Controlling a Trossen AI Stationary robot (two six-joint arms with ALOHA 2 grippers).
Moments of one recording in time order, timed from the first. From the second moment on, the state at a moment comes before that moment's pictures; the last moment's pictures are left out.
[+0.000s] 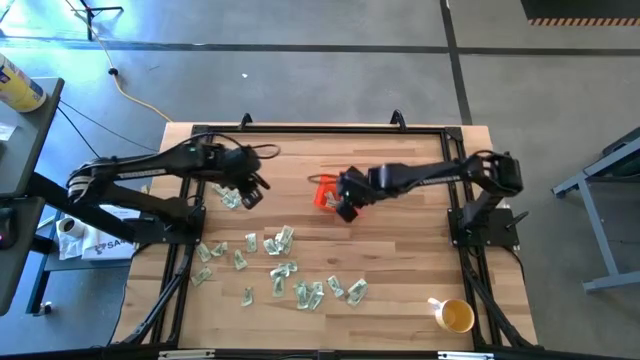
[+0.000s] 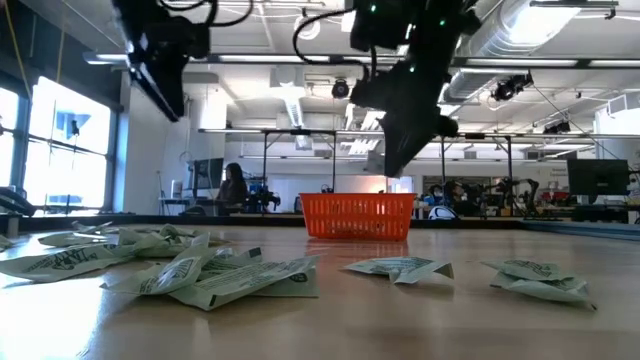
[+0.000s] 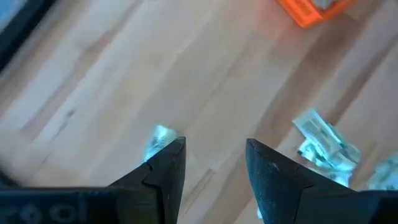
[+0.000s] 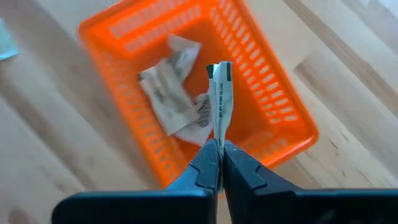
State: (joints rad) left arm 0.23 1.10 1.02 -1.06 -0.21 -0.40; right arm -0.09 1.73 1.23 -0.73 0.22 0.65
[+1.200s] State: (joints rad) left arm 0.47 1.42 0.72 -0.76 -0.17 -0.27; right arm -0.09 1.74 1.24 -0.67 0.06 0.52
